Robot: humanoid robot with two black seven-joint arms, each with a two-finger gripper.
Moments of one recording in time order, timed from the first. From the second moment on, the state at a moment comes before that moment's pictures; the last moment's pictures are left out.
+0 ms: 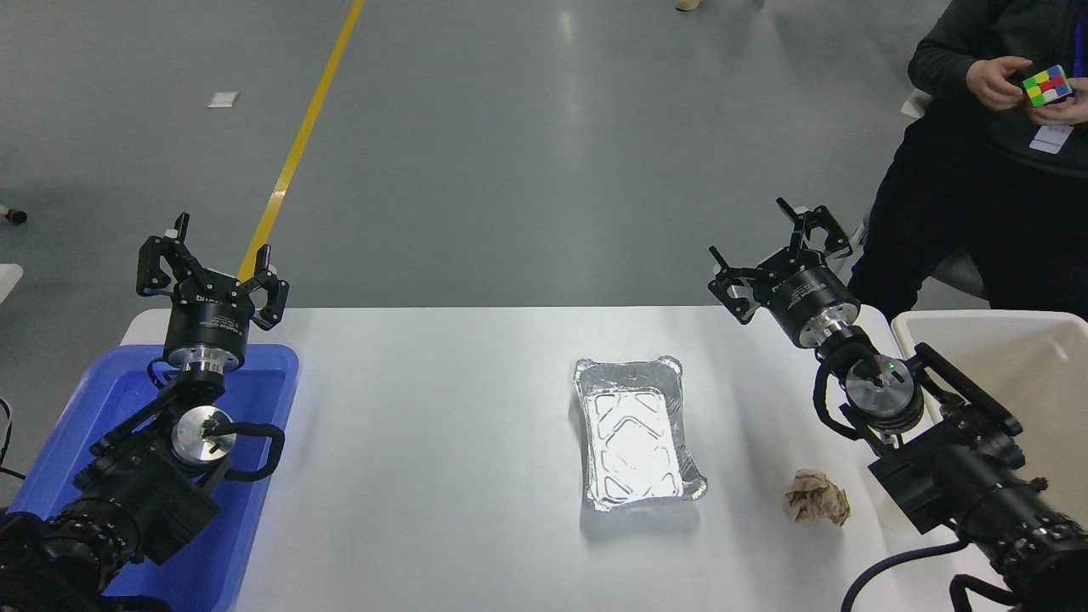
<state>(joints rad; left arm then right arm) -0.70 0.20 -0.78 -0.29 -0.15 -0.55 -0.63 0.62 -0.17 1.00 0.69 0.06 0.31 0.04</state>
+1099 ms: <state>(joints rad) -0.70 0.19 -0.78 -0.29 -0.15 -0.55 -0.64 0.80 -0.31 0.71 0.71 -0.01 0.28 0.03</state>
